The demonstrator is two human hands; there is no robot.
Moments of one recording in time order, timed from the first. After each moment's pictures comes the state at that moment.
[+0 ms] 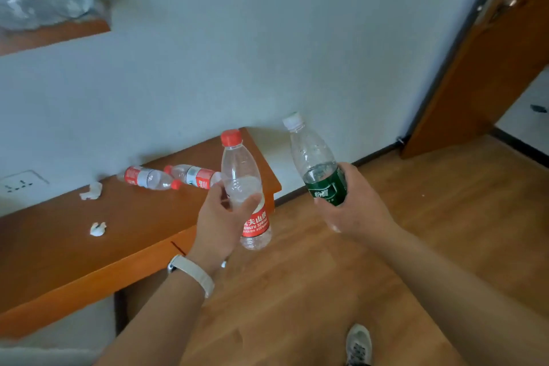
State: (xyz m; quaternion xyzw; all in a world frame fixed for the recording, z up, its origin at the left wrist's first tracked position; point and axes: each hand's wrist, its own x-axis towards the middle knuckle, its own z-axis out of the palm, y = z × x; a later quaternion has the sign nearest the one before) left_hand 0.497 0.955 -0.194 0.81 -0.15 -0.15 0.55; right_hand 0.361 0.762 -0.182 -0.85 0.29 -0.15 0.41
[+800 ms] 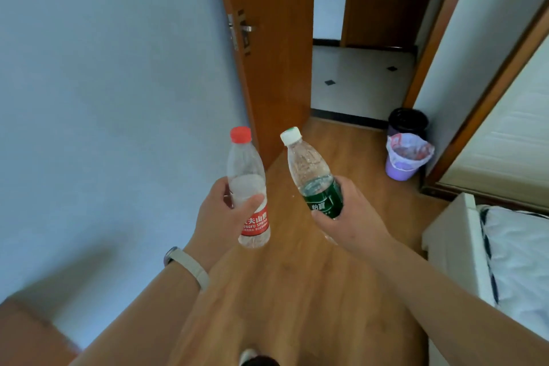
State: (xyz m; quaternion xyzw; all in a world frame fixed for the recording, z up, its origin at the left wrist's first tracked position) left_hand 0.355 0.489 -0.179 0.72 -0.49 -0.27 0.41; right_hand 0.124 0.447 -0.199 -0.70 0.57 -0.28 0.32
